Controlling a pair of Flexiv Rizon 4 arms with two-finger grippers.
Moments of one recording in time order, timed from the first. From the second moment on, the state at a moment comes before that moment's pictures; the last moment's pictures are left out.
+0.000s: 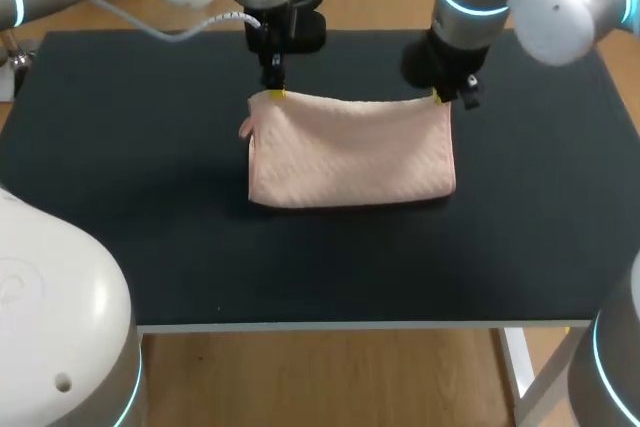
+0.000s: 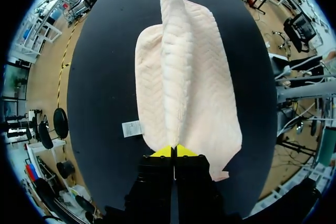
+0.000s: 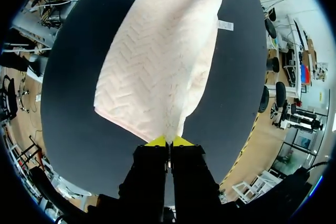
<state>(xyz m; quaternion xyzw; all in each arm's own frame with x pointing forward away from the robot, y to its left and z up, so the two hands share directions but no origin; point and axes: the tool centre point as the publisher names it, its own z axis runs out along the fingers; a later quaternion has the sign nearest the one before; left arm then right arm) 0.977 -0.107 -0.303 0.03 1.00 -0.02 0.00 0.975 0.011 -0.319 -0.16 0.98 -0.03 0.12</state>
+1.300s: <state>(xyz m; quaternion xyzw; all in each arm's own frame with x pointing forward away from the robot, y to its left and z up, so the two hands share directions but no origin) 0.958 -0.048 -0.228 0.00 0.95 -0.32 0.00 1.010 0.024 -0.244 -0.17 0.96 -0.01 0.24</state>
